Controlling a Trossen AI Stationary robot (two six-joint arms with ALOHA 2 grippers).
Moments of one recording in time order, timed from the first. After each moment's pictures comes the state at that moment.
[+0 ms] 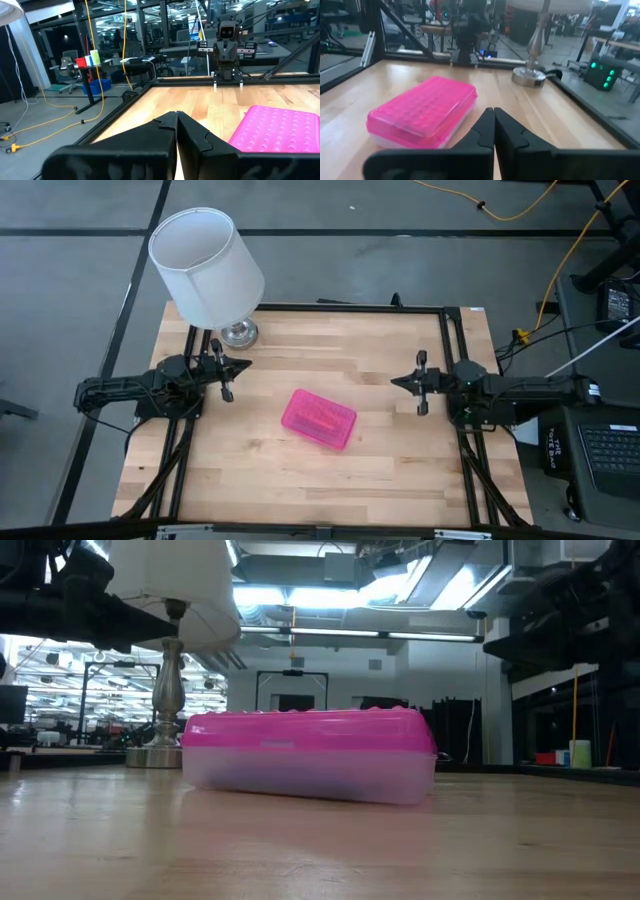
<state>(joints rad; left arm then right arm) 0.13 0.00 0.02 0.03 -0.21 0.12 -0.11 0.38 0.01 0.31 -0.04 -0.11</state>
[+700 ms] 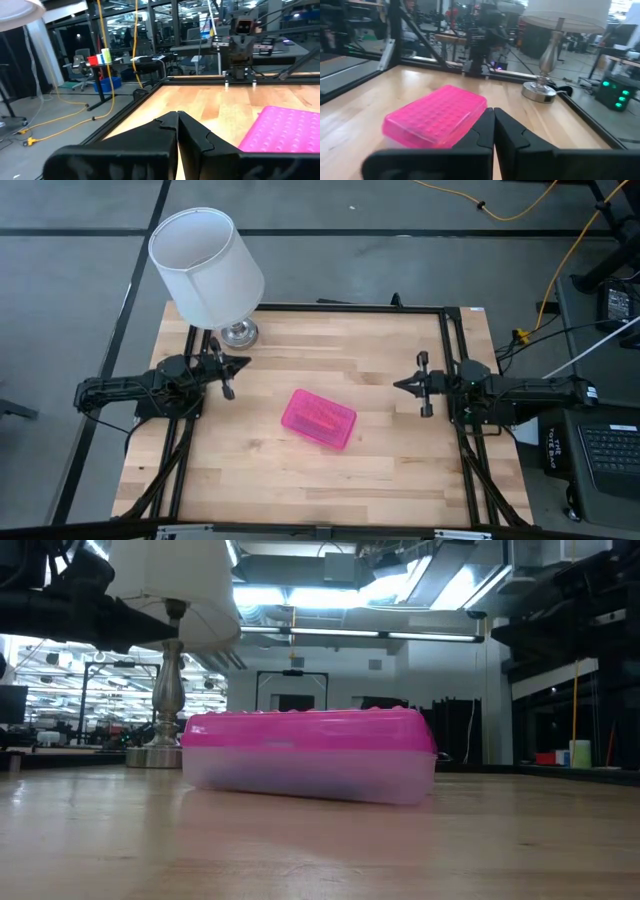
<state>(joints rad) 0.13 0.00 0.02 0.03 -0.26 0.12 -0.11 0.30 0.01 0.29 -0.11 -0.16</state>
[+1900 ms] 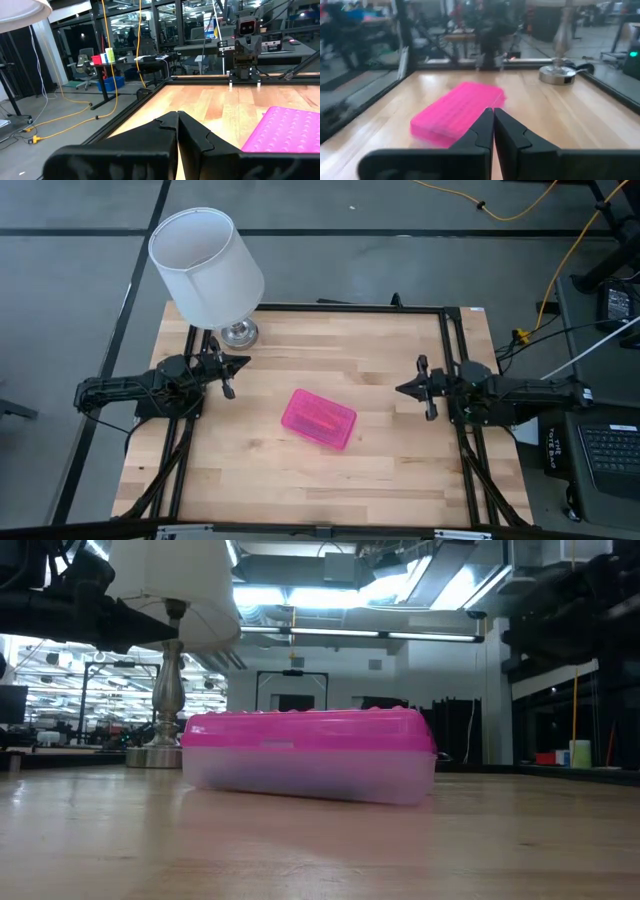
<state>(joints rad) 0.13 0.00 0.02 0.03 -0.28 0.12 -0.09 0.23 0.01 0.19 -0.14 0.04</state>
